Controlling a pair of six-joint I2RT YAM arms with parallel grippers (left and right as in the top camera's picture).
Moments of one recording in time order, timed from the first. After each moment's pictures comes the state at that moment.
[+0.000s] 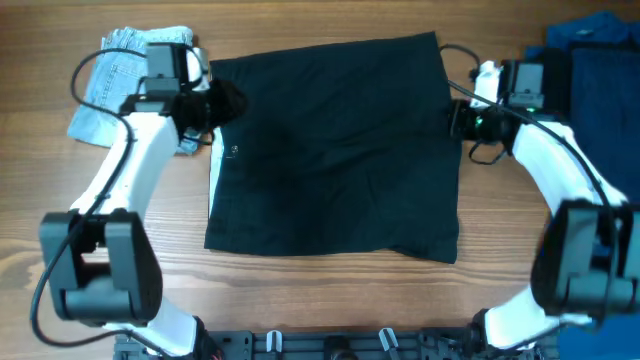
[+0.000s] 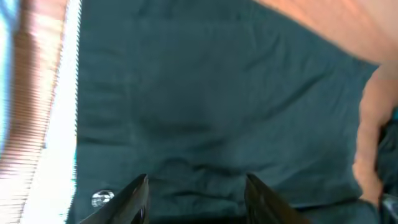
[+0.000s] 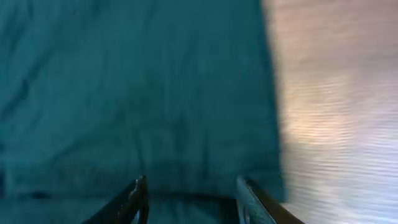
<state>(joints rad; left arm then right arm) -0.04 1.77 1.27 -0.50 0.35 -0.48 -0.07 1.79 1.13 -0.46 -0.35 0.11</state>
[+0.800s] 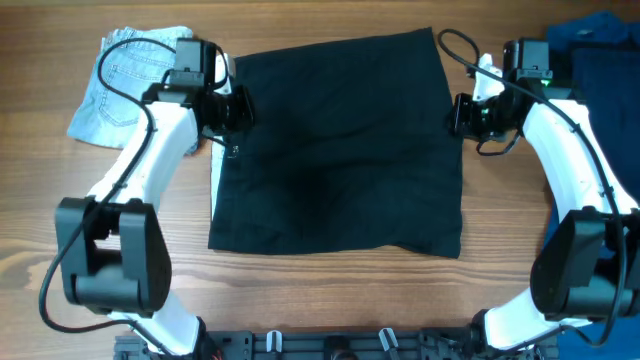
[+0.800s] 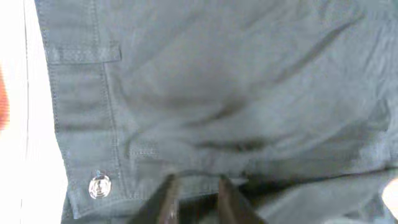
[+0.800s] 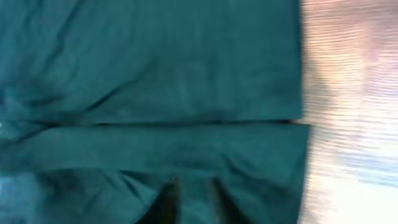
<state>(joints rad) -0.11 1.82 1.34 -0.64 0.29 -0.38 -0.06 1.76 1.35 -0.85 -0.36 0.09</state>
